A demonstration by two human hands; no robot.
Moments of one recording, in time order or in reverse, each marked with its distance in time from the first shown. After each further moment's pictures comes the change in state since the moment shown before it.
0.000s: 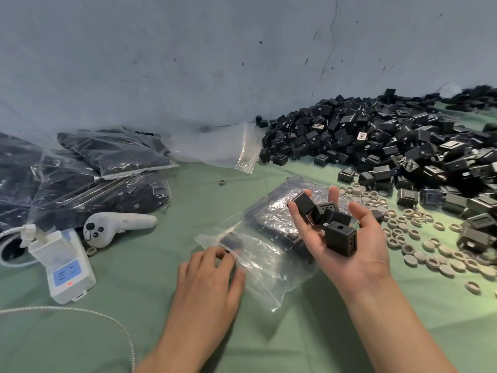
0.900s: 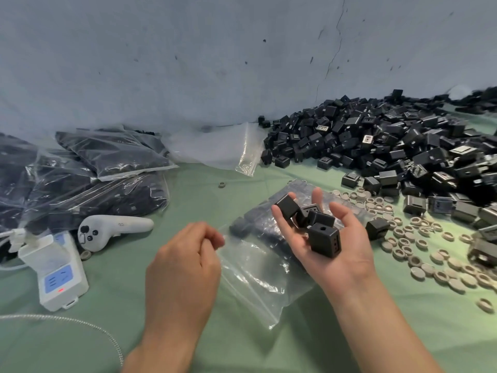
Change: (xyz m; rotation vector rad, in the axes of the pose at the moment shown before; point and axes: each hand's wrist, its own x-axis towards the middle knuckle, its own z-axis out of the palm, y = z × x) left_hand 0.027 0.010 -0.029 -0.352 0.446 -0.204; right_hand 0.018 0.013 0.010 -0.006 0.032 0.087
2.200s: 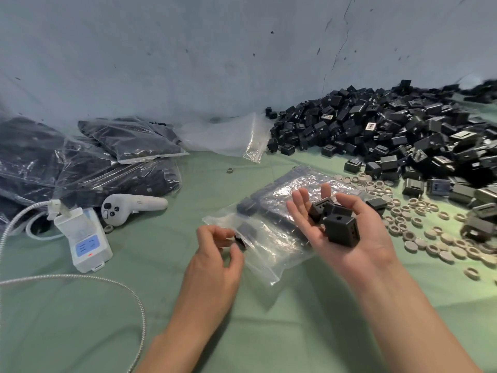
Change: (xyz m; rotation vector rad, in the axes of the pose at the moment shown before) left_hand -0.048 -0.019 0.012 -0.198 -0.213 -0.081; right_hand -0.034 -0.012 -0.006 -0.156 0.047 0.023
